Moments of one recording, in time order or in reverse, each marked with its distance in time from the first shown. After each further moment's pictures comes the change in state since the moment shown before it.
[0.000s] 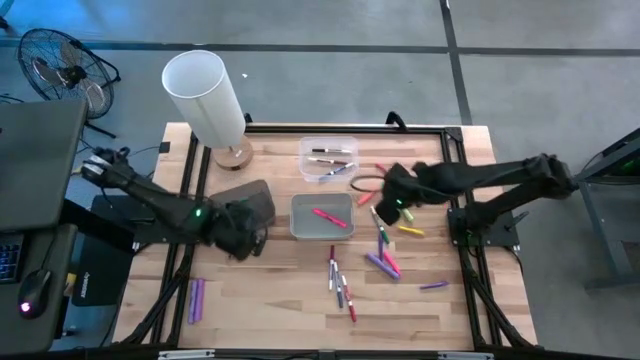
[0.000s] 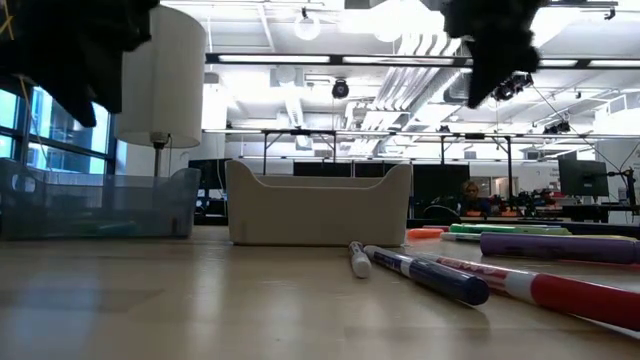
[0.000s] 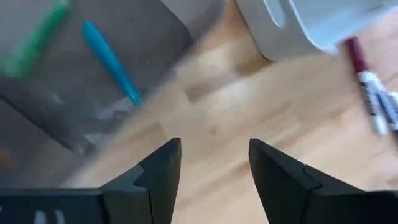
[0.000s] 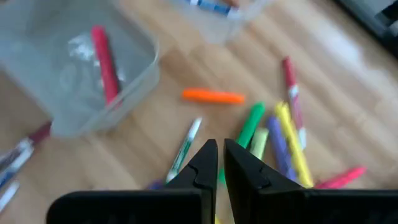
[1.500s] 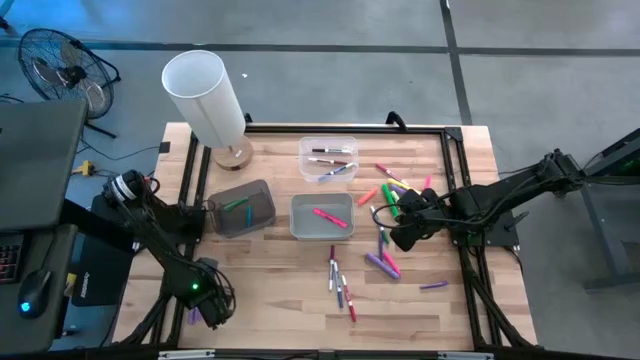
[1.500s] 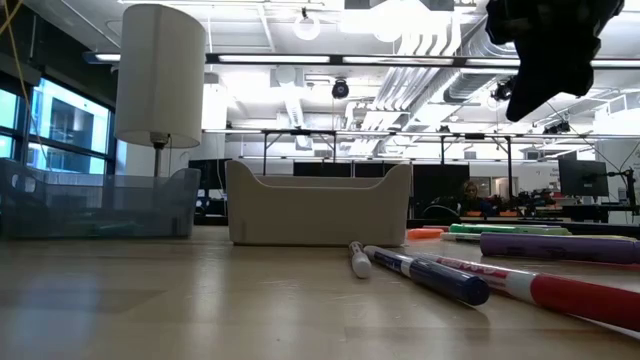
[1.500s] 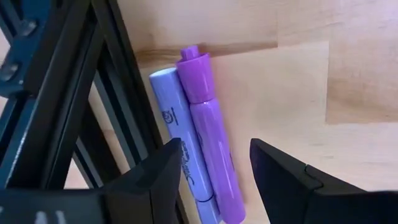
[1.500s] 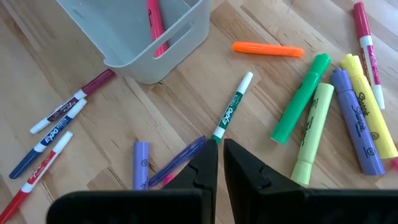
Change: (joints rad) left arm -0.471 0.357 -0.064 0.101 0.640 -0.711; right arm 0.242 -0.150 -0.251 0.185 0.009 0.206
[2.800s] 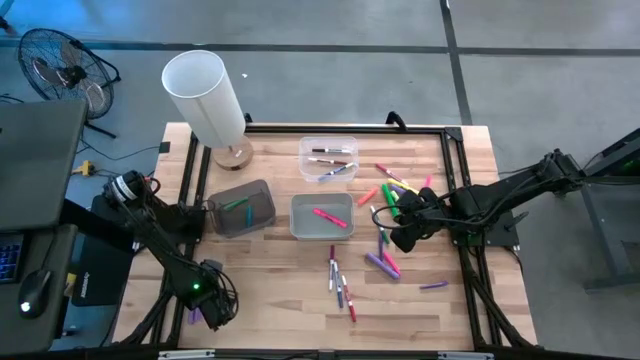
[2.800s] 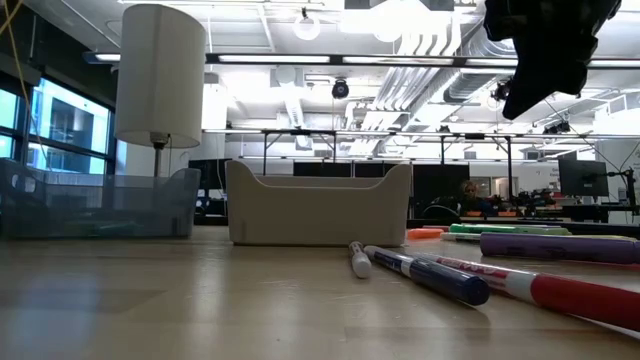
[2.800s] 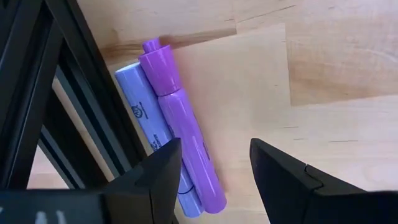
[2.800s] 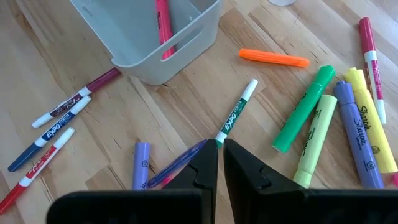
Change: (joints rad) left arm 0.000 0.004 0.009 0.046 -0.020 0.044; right arm -0.001 0.000 0.000 0.020 0.003 -0.061
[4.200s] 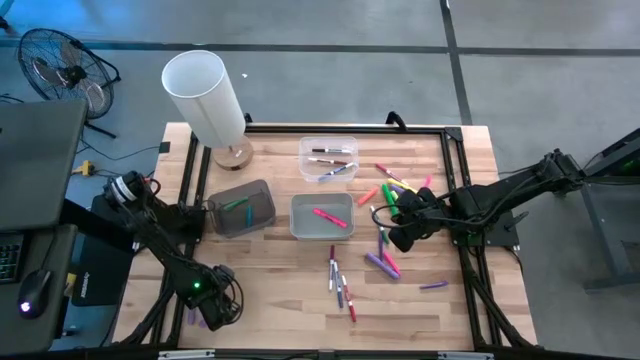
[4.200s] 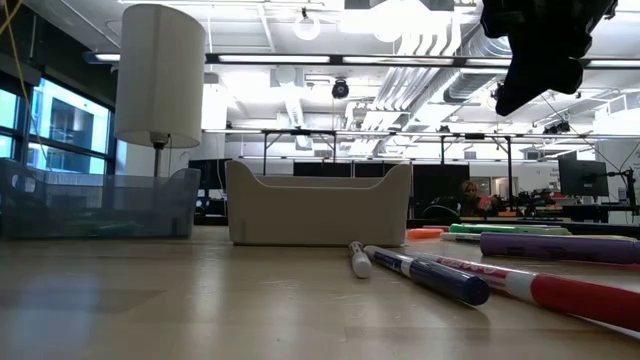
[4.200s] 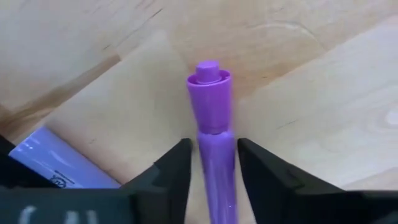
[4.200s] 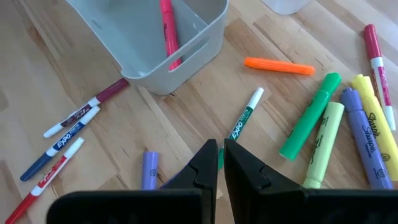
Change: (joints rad) left arm 0.034 0.032 -0.072 0.222 -0.138 0.335; right arm 0.000 0.000 0.000 0.035 0.016 0.005
